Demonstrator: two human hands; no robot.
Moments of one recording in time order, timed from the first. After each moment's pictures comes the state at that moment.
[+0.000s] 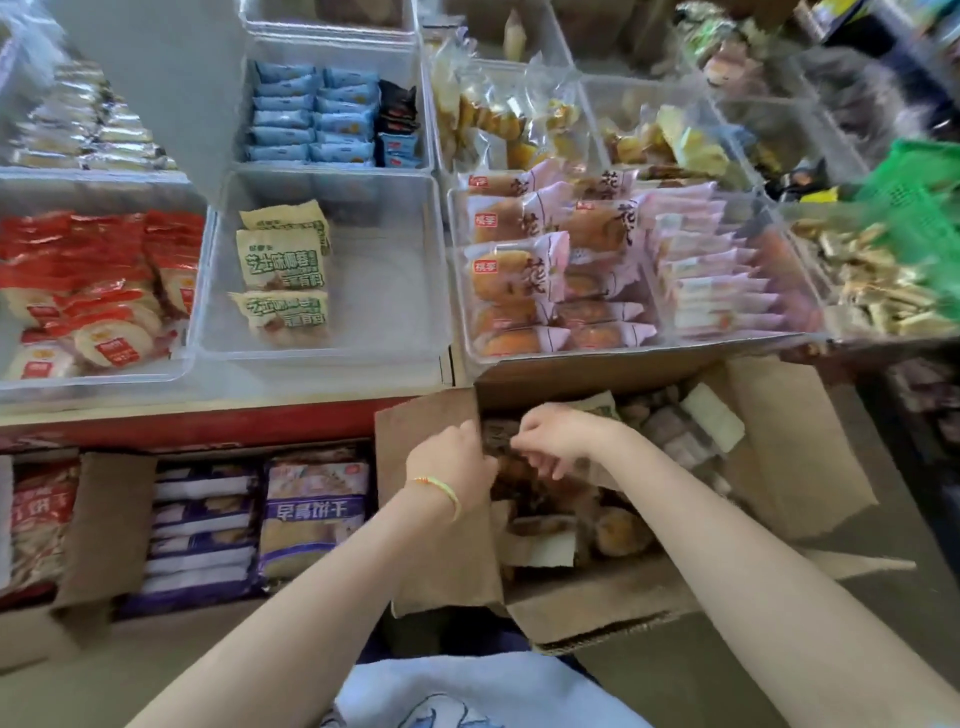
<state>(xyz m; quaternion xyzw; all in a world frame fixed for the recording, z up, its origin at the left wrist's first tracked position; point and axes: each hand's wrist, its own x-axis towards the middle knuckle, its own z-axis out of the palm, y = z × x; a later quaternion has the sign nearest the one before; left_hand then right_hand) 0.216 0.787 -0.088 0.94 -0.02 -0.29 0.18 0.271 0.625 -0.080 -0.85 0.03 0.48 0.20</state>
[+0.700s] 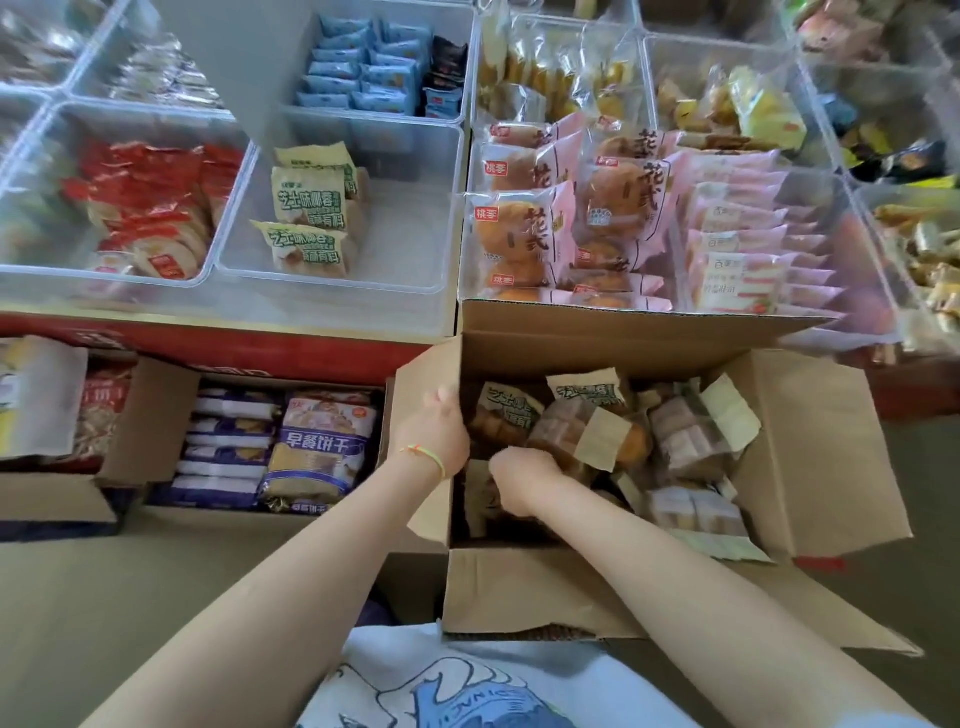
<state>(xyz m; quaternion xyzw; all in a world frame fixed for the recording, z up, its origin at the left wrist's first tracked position) 0.182 0.738 -0.120 0.94 0.13 -0.24 0.19 0.185 0.607 -0.140 -0.86 -0.27 0.43 -0.08</state>
